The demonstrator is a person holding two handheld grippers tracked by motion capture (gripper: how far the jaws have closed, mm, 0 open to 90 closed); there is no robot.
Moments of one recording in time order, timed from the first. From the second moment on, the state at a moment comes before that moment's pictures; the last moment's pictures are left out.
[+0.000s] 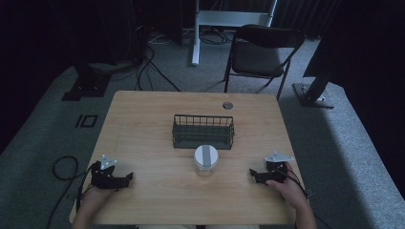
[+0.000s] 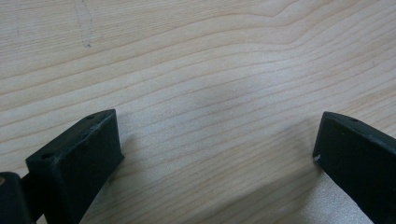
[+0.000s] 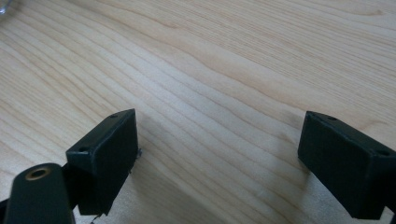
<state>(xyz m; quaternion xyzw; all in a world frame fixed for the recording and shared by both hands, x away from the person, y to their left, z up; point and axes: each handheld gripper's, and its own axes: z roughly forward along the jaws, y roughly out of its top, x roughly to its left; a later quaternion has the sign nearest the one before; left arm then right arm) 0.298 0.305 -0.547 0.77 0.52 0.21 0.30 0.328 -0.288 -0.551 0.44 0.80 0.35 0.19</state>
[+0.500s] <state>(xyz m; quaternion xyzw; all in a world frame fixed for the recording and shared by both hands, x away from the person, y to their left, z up) 0.297 0.305 -0.547 0.77 0.52 0.21 0.30 0.329 -0.280 -0.543 0.44 0.79 0.38 0.18</state>
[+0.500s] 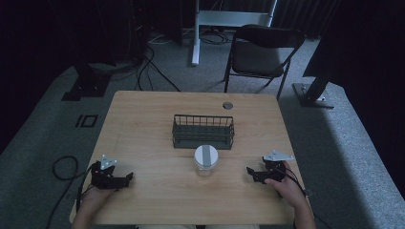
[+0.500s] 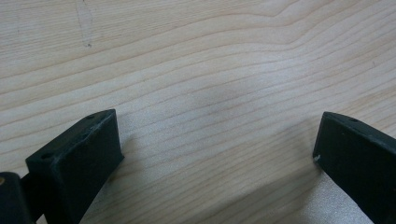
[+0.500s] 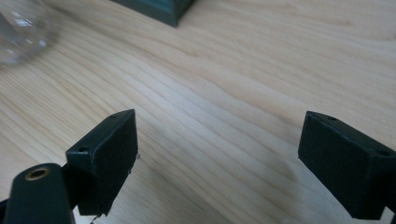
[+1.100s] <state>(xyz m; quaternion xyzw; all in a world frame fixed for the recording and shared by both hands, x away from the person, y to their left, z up) 0.297 0.305 -0.547 0.77 0.52 0.21 0.30 0.326 -0.259 -0.530 0.40 0.81 0.40 0.17</state>
